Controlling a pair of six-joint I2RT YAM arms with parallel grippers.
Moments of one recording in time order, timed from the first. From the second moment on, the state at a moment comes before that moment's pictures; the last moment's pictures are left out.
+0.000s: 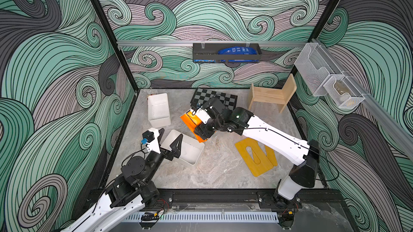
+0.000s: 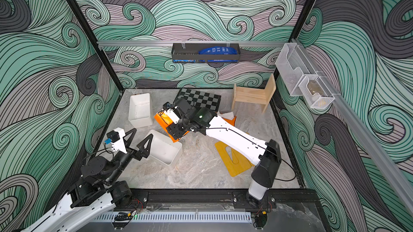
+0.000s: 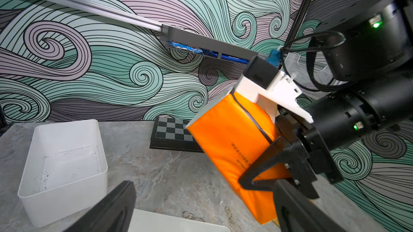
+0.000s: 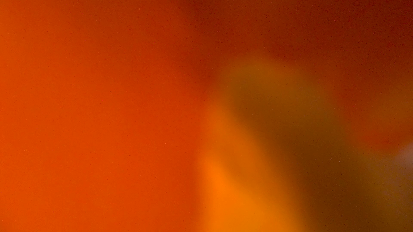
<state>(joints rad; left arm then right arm) -0.87 0.22 0.51 -0.23 -0.47 -0.23 0.98 1.73 1.75 -0.90 -0.03 0.08</state>
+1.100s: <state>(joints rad) -0.87 0.09 0.51 -0.23 -0.57 -0.23 1.08 2.14 1.79 -0.91 -0.09 0.03</state>
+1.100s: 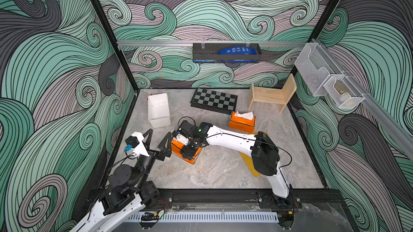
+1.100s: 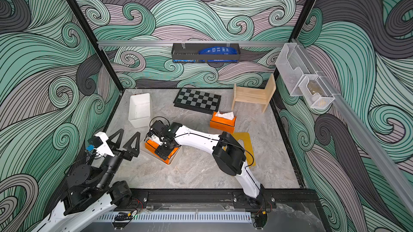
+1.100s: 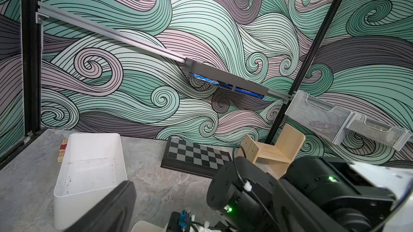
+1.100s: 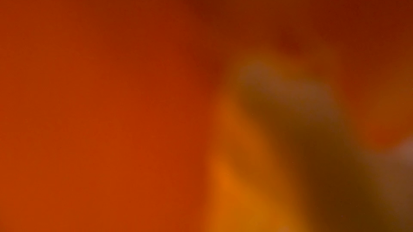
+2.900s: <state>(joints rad) -0.87 0.14 0.51 -0.25 -0.63 -0.24 1.08 1.57 1.24 -0.75 0.22 0.39</state>
